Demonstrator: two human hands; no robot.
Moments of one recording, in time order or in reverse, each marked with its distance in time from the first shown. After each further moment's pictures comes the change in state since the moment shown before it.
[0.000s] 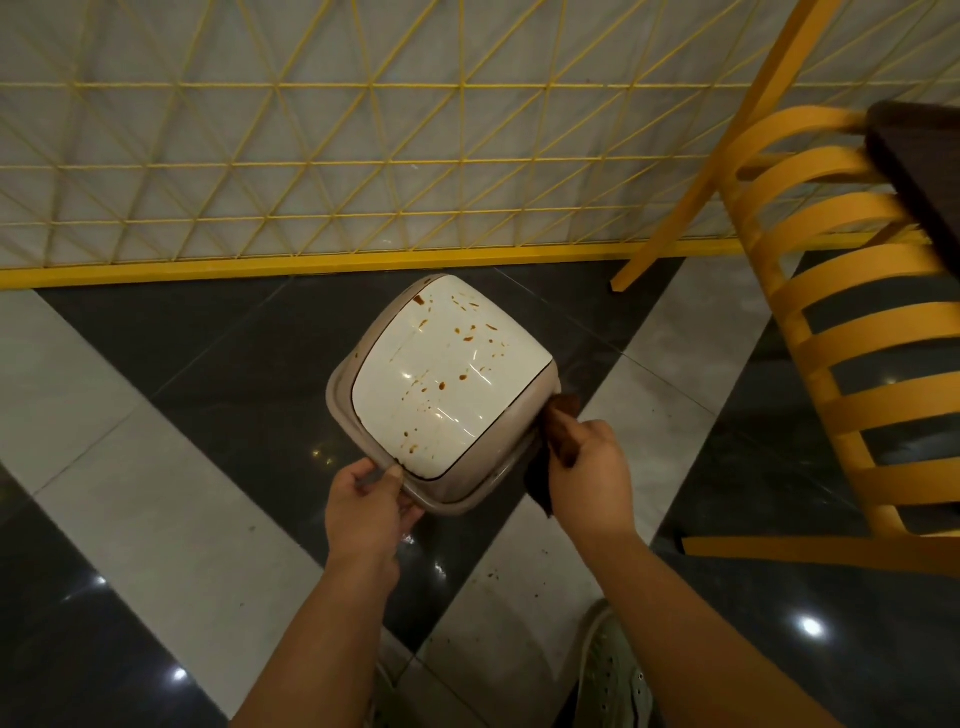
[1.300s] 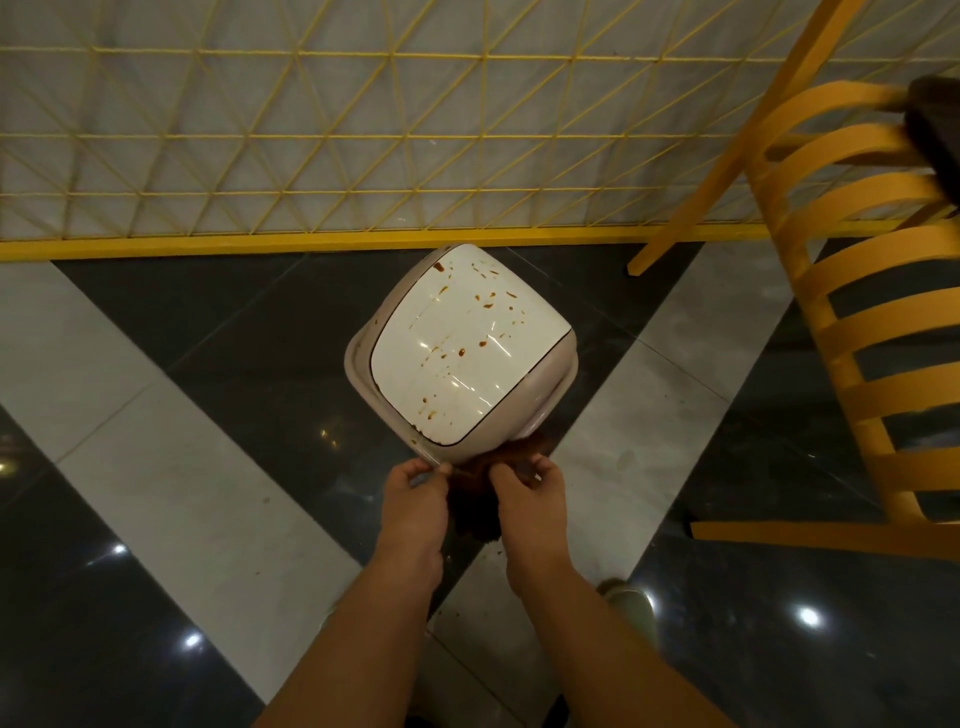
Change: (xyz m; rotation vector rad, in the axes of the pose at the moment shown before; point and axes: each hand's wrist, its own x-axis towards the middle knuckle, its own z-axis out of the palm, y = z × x) left_hand -0.024 -0.017 0.014 0.141 -0.030 -0.150; right_hand -0.053 -0.016 0.063 0.838 -0.137 0.446
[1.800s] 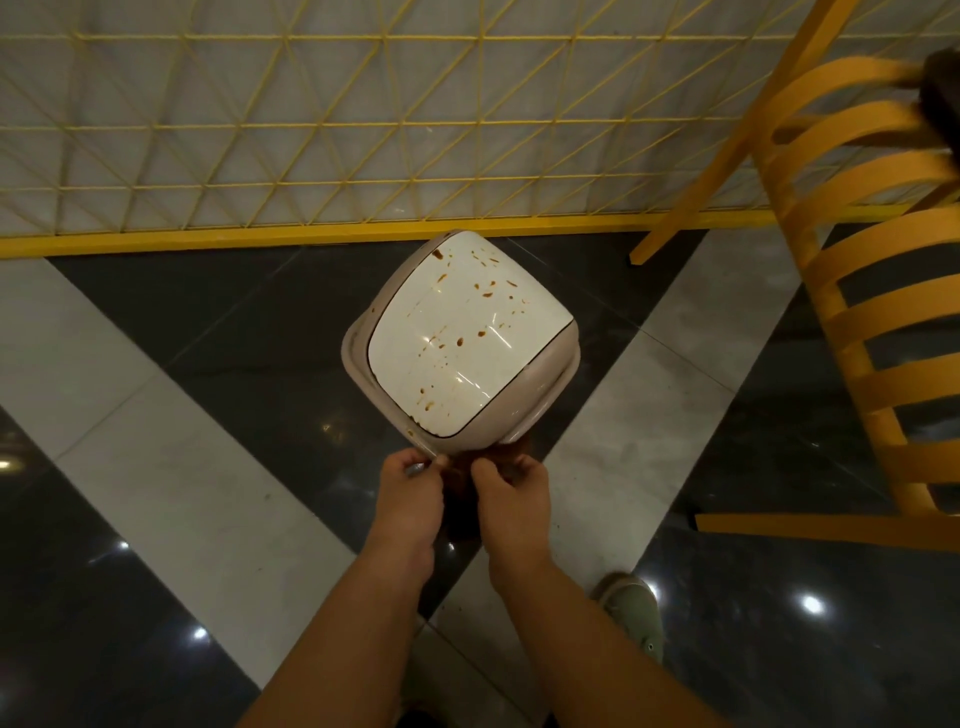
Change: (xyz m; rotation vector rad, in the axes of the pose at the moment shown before) left_hand 0.002 0.005 -0.003 0.082 -0.032 0.077; right_hand -0.005 0.006 0.015 0.017 0.019 0.024
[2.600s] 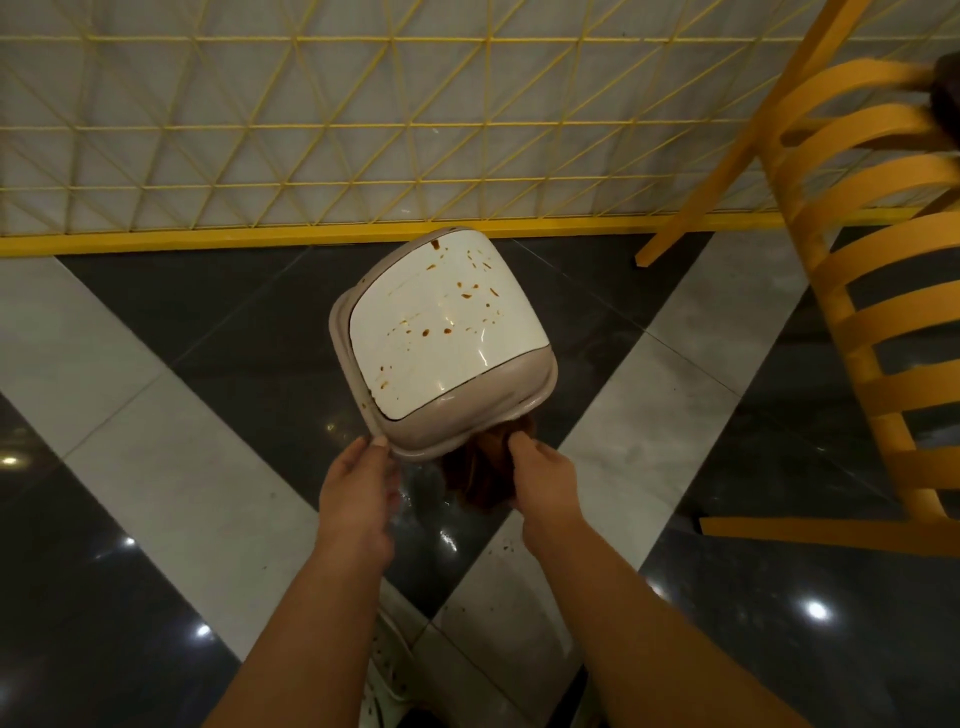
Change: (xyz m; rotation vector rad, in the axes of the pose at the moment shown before) left_hand 0.023 0.008 -0.038 -0.254 0.116 -0.012; right_hand 0.013 -0.037 -0.012 -0.127 -0.058 0.142
